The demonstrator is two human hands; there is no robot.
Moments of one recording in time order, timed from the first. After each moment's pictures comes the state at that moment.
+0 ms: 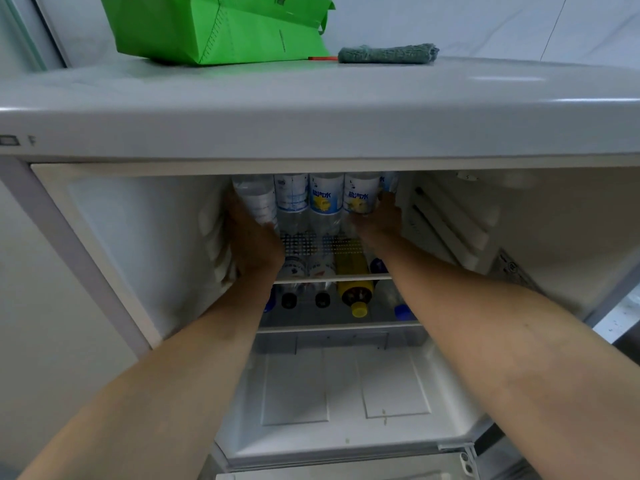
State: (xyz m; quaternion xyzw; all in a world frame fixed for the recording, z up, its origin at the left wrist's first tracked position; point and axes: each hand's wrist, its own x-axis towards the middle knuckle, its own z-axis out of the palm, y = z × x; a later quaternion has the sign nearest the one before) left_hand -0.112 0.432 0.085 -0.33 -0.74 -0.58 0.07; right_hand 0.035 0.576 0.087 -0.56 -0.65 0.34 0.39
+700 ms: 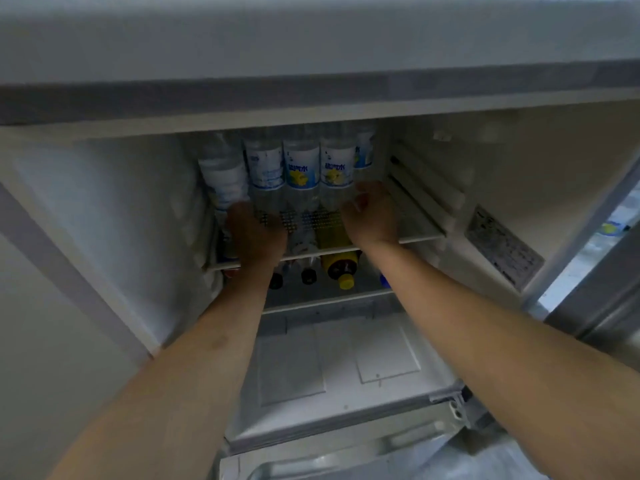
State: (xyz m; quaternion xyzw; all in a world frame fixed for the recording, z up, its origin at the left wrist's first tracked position) left_hand -0.096 0.435 0.062 -0.37 -0.77 -0.53 -0.01; right_hand 0.064 0.506 0.075 -0.50 -0.66 0.30 0.48
